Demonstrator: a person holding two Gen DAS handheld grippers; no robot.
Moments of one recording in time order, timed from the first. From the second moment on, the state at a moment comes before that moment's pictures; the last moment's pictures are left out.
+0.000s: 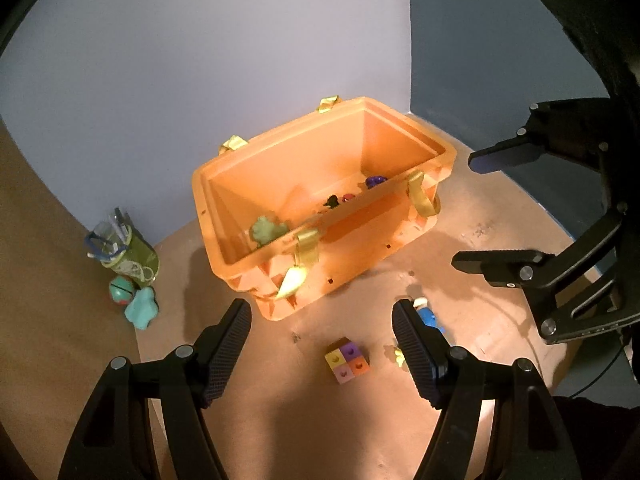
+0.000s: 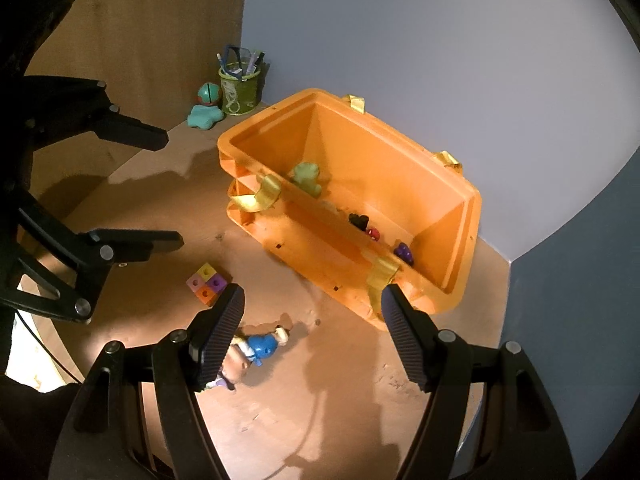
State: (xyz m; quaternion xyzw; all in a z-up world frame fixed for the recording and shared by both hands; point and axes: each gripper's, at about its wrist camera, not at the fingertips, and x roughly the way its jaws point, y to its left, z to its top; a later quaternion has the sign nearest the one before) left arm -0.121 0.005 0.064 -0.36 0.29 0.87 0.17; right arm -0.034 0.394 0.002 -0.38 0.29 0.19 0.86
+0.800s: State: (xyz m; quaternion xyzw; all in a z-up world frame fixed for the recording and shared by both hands) left arm -0.091 -0.008 0.014 -0.37 0.28 0.87 0.13; right arm -0.066 0.369 -0.053 -0.33 0.34 0.18 0.86
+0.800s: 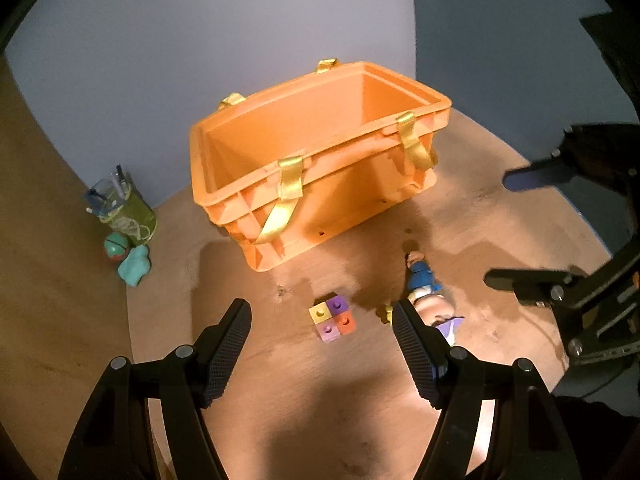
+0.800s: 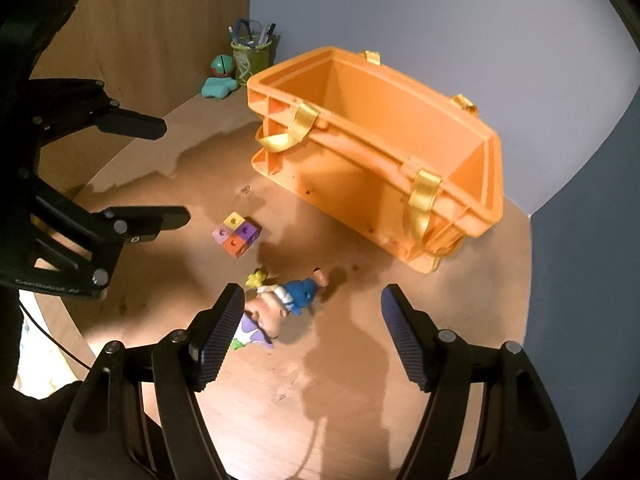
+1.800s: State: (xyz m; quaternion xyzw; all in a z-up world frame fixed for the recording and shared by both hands) left arm -0.144 -0.018 -0.071 -0.45 0.26 0.85 0.11; right arm -0.052 0.365 -0.135 -0.28 0.43 0.14 0.85
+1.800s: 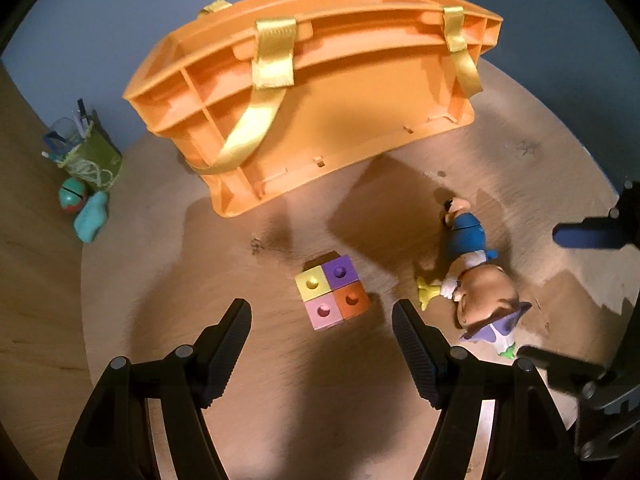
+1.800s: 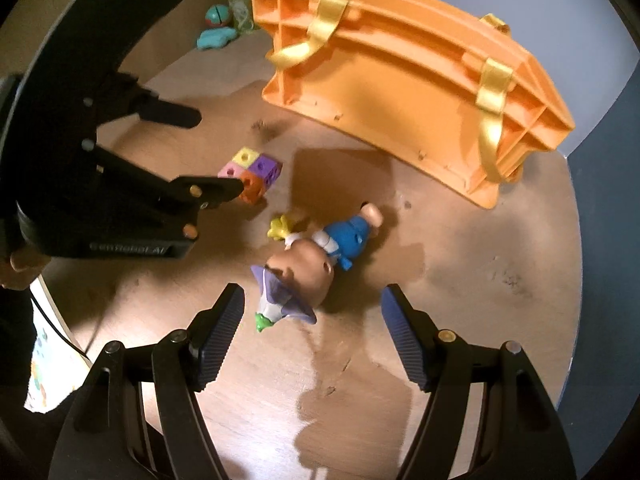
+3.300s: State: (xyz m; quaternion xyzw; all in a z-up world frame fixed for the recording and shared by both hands) left arm -0.185 -0.015 -0.106 -0.51 0.21 0.83 0.13; right arm 0.012 0.340 -0.162 -0.19 0.51 0.11 0.83
